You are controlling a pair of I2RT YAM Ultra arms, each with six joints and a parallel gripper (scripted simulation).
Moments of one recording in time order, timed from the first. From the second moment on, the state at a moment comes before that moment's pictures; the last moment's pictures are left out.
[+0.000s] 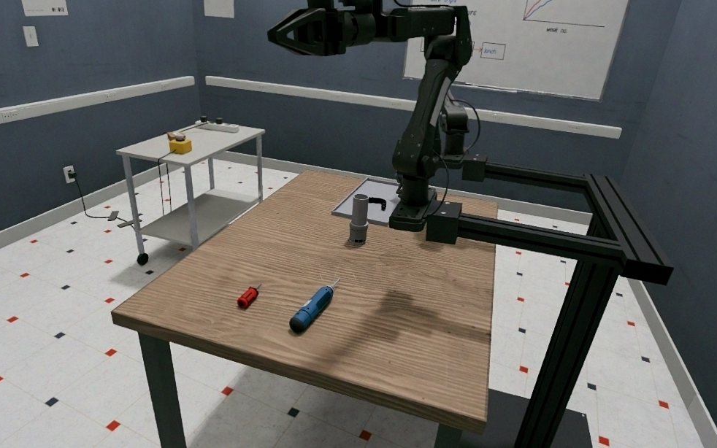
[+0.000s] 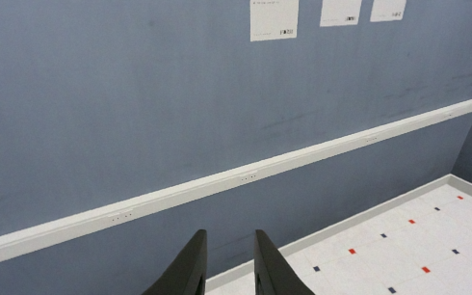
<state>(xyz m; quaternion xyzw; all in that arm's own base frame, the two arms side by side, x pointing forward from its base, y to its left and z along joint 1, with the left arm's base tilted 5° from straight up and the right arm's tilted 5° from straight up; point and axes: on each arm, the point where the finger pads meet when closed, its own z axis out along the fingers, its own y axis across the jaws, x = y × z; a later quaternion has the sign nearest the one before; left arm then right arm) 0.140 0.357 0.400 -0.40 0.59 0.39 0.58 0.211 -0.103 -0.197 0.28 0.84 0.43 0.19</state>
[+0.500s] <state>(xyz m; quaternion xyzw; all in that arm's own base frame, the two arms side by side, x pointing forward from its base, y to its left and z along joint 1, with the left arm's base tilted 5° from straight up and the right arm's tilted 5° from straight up) 0.140 0.357 0.400 -0.40 0.59 0.39 0.58 0.211 -0.104 -0.177 0.27 0.84 0.43 0.20</state>
